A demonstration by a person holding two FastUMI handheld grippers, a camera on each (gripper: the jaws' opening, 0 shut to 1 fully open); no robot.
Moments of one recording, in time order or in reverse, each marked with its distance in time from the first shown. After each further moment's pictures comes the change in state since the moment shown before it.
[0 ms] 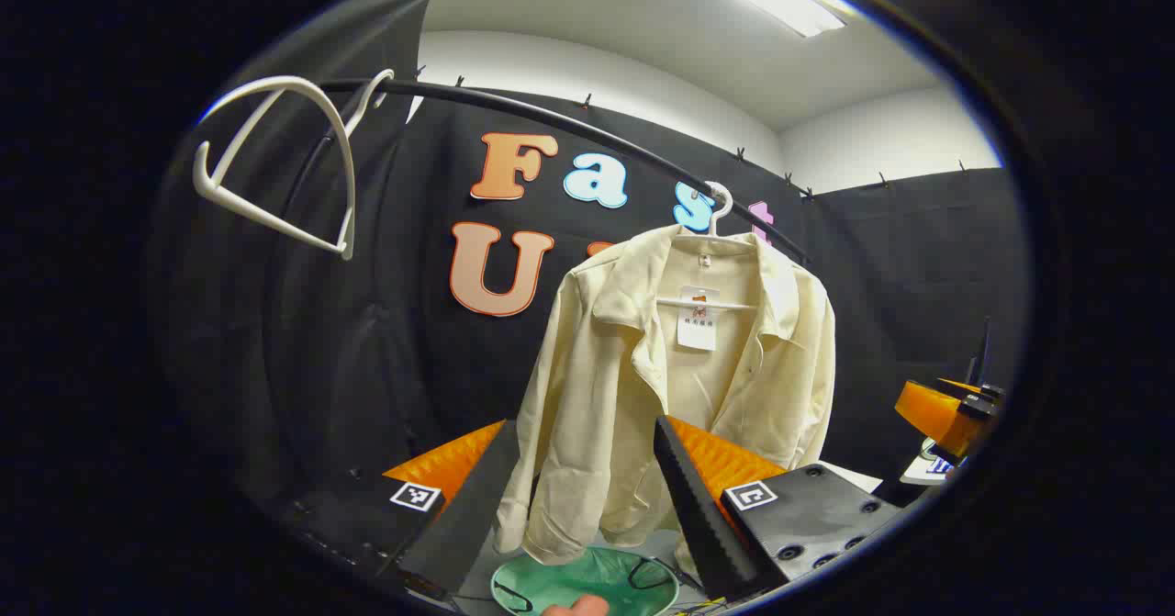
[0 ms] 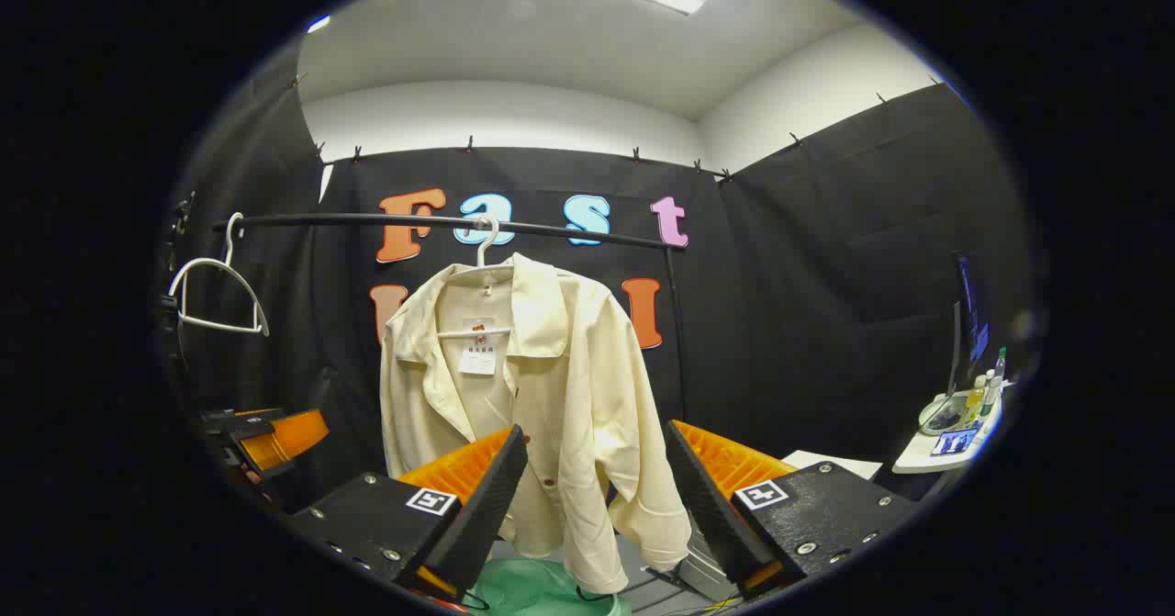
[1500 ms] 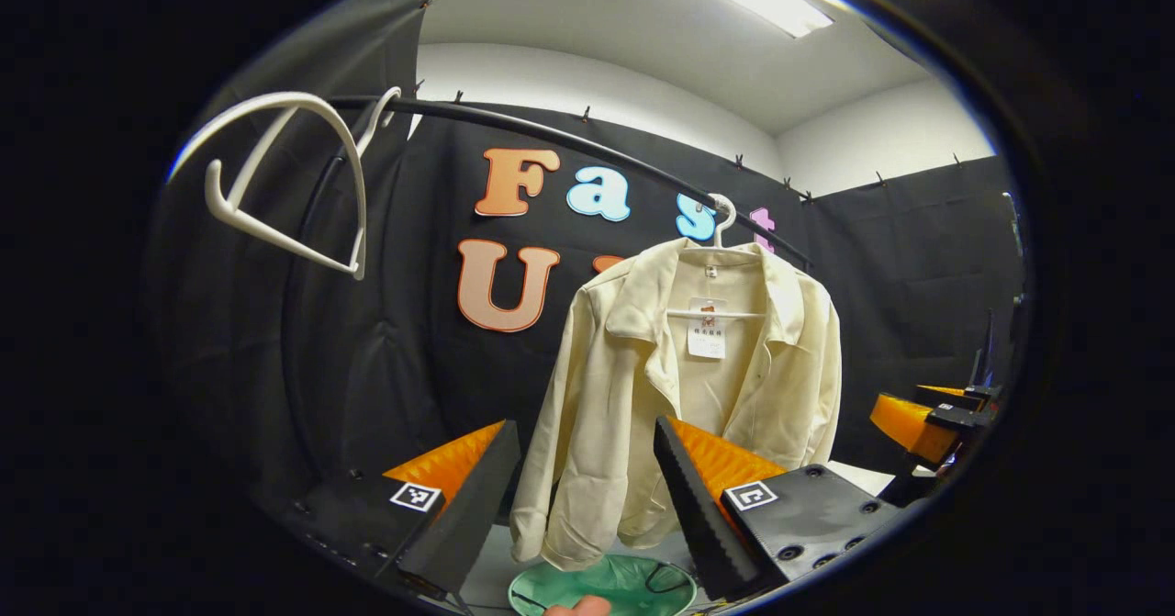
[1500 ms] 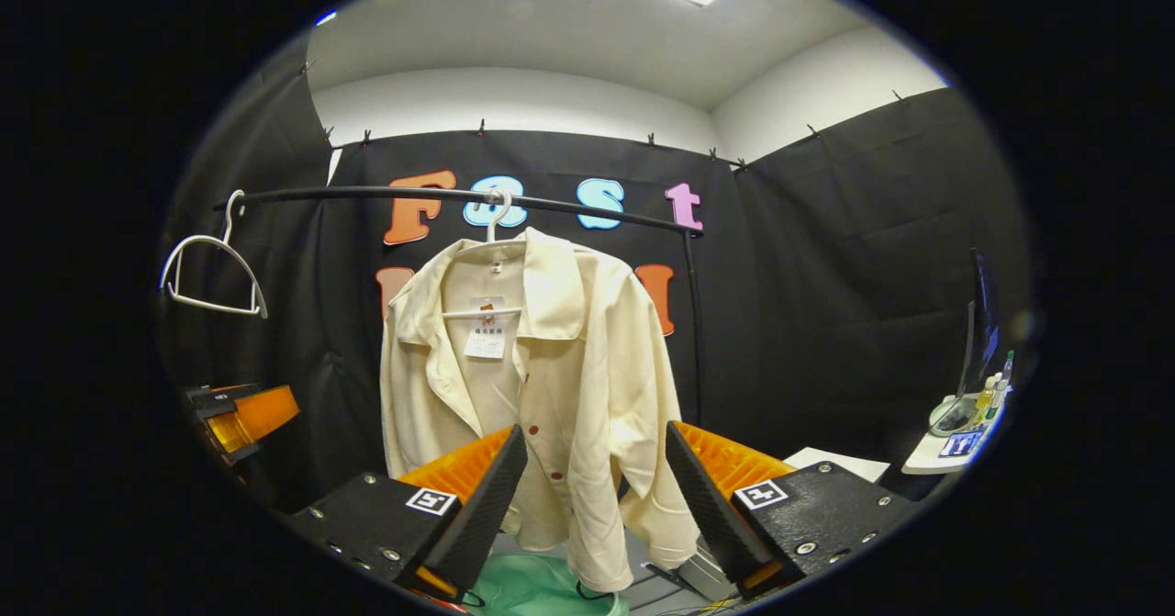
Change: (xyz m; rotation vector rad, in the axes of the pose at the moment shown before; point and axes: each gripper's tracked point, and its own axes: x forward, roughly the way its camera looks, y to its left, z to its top) left arm -0.003 0.019 0.007 0.031 -0.036 0.009; right arm 0.043 0.032 -0.023 -0.023 0.036 0.057
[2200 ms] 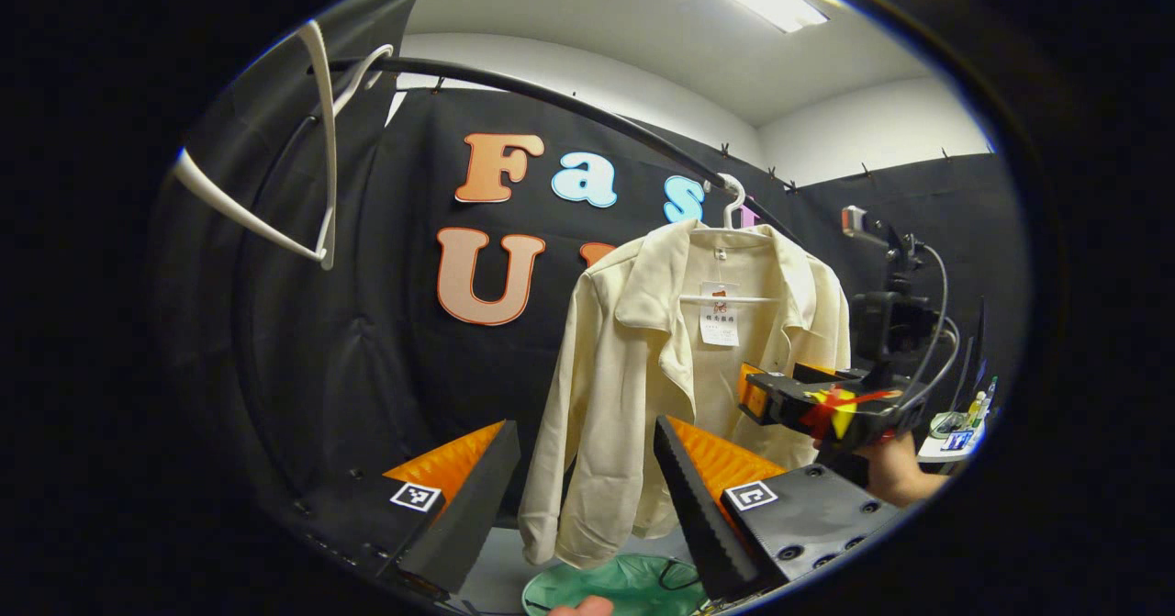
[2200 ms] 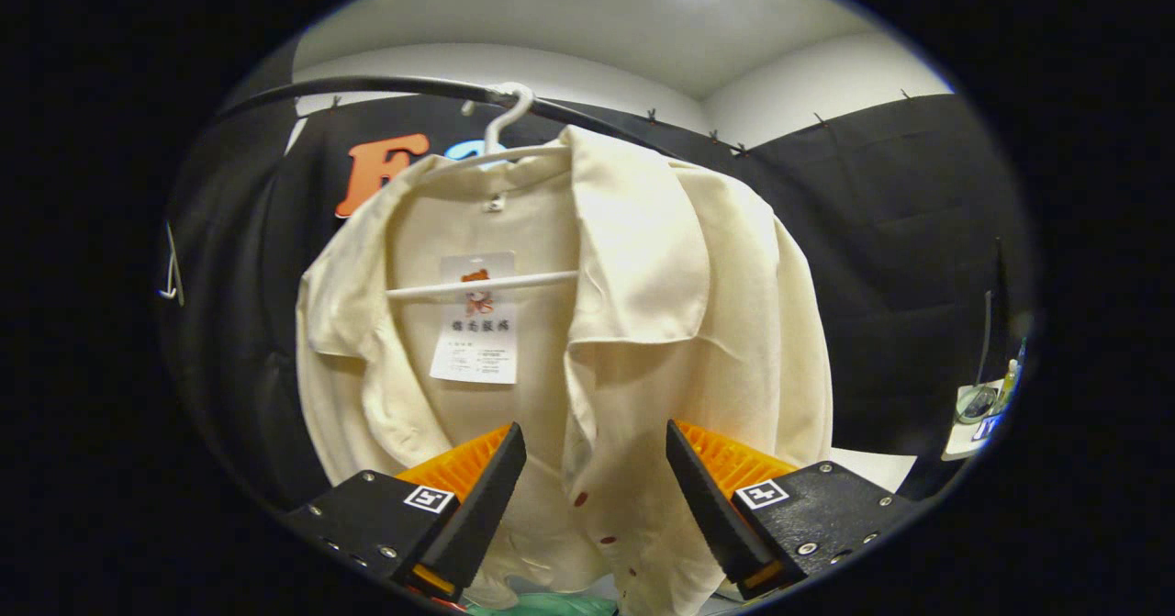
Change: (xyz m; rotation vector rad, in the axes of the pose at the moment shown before) left arm 0.036 0.019 -0.015 -0.007 0.033 -0.091; right arm 0.200 0.037 -0.047 0.003 0.026 -0.230
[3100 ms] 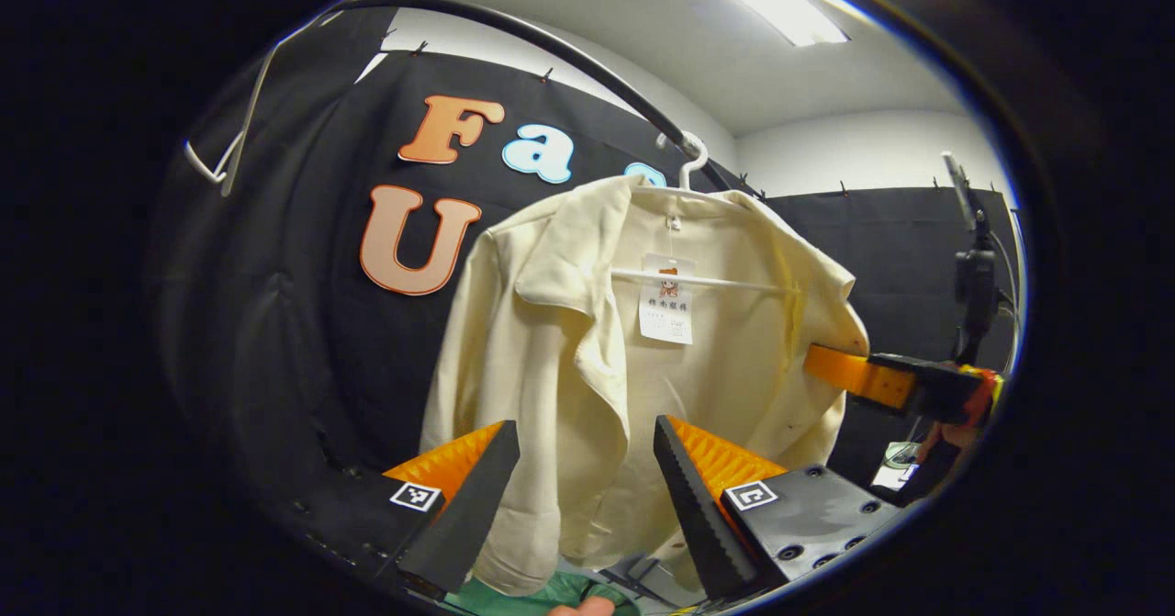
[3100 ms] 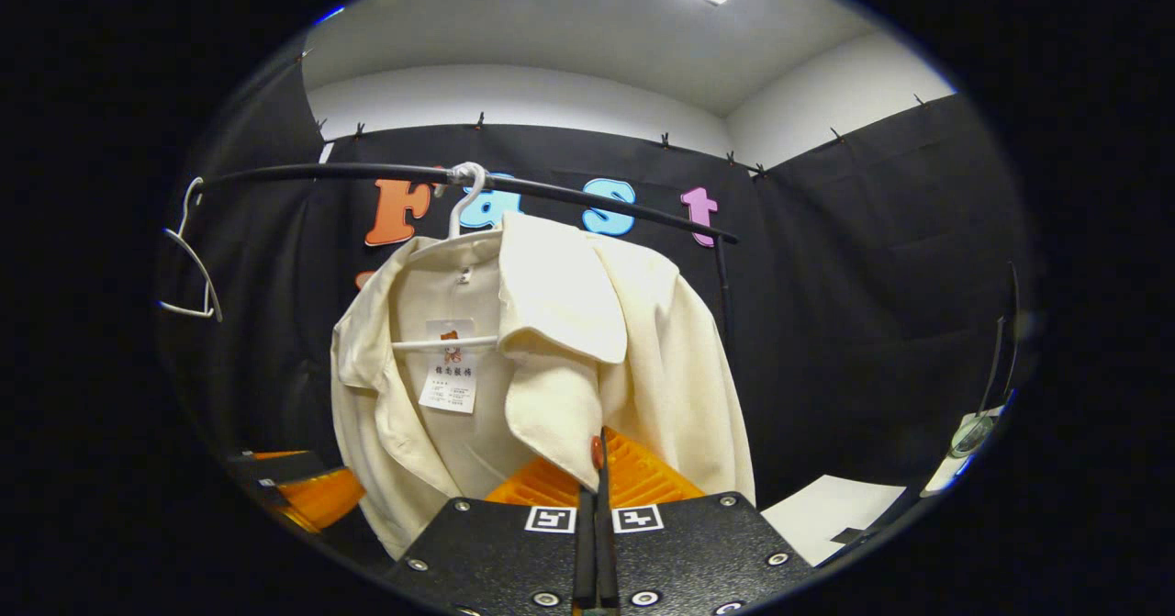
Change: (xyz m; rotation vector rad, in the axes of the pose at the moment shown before) left arm 0.098 -0.098 -0.040 -0.100 0.022 -0.145; right arm -0.060 -0.058 0.064 -0.022 -0.087 0.254
